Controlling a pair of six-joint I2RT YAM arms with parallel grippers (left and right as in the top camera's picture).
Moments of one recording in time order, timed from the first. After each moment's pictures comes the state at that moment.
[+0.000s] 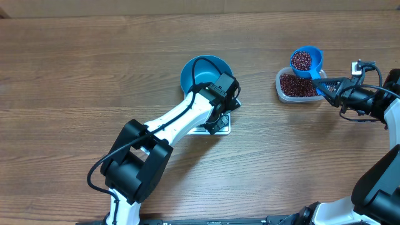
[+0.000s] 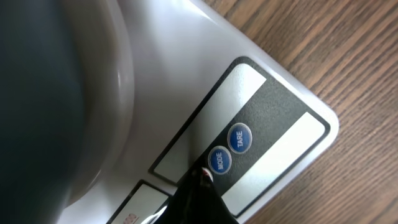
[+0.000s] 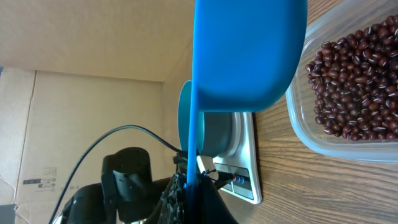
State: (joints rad) left arm -0.68 2.03 1.45 -0.82 -0.05 0.27; right arm -0.54 1.71 1.22 -0.84 -1.23 0.05
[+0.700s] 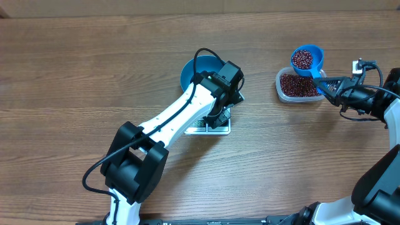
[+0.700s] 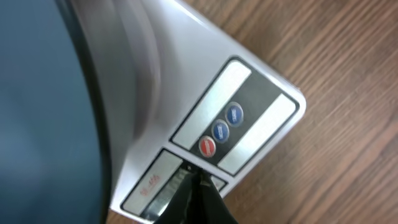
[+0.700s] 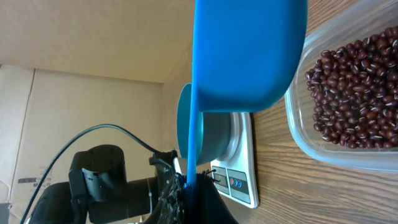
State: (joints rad) left arm -0.68 2.03 1.61 -1.01 -0.05 0.29; right arm -0.54 1.71 1.22 -0.81 -1.24 0.05
